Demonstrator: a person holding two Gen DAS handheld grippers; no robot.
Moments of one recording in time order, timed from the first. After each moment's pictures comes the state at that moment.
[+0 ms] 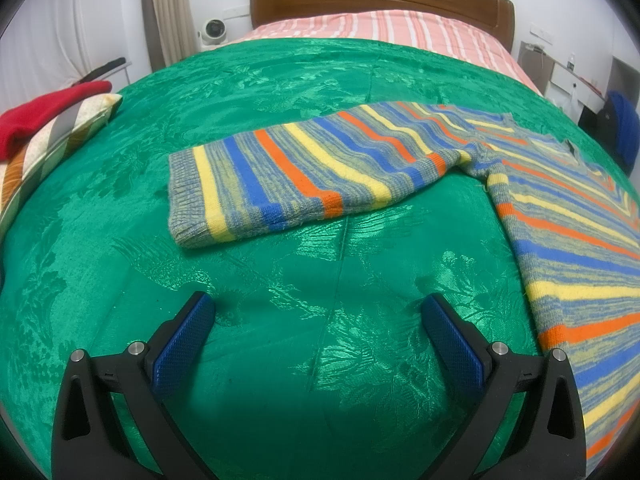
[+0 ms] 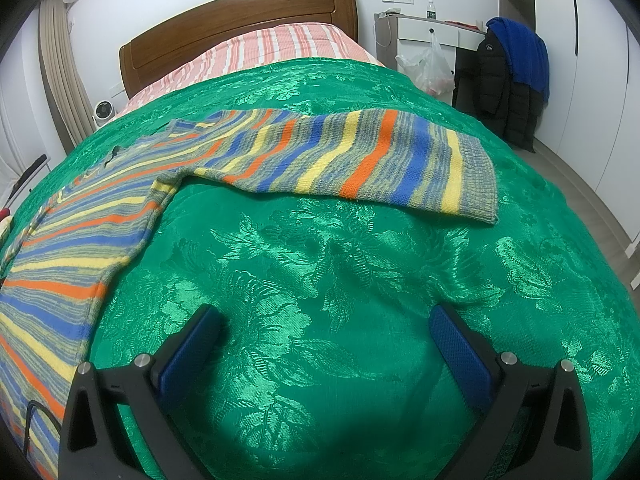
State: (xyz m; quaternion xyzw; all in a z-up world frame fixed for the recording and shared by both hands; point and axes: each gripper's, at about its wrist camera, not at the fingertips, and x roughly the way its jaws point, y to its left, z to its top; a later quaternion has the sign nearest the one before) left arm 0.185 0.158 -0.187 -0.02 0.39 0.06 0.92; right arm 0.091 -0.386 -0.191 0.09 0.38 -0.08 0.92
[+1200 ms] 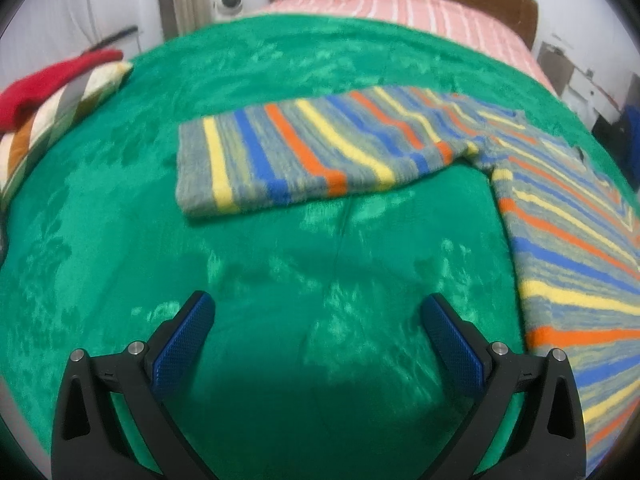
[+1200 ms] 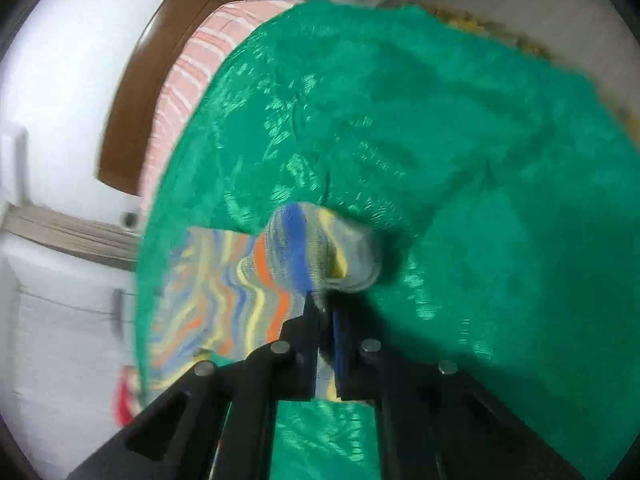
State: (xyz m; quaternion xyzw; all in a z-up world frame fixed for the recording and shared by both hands) left arm 0.185 0.155 -0.183 -0.05 0.45 0.08 0.89; right arm 0.172 -0.546 -0.170 0.41 0.44 -0.04 0.80
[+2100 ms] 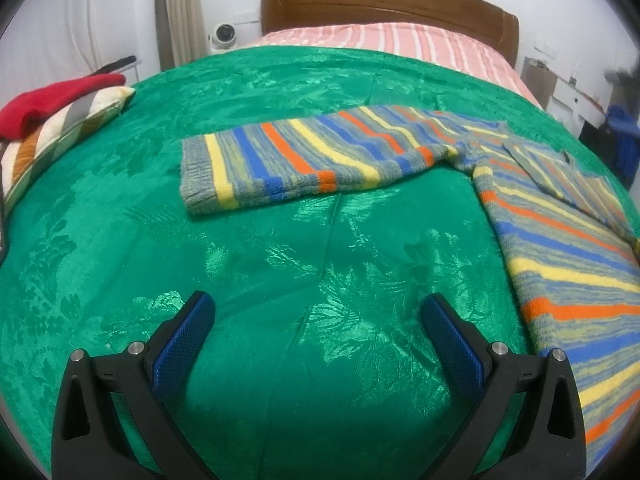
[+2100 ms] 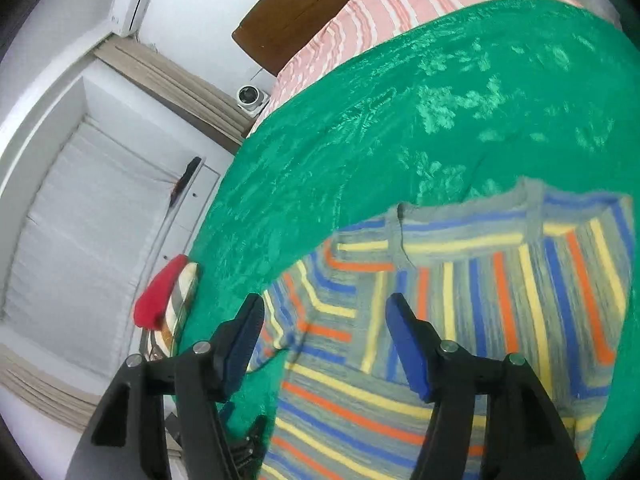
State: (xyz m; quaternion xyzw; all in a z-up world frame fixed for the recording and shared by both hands) left arm 0.160 0.152 -0.191 -0.04 0.37 0.07 0.92; right arm 0.332 -0.159 -0.069 0.28 0.44 0.24 0.82
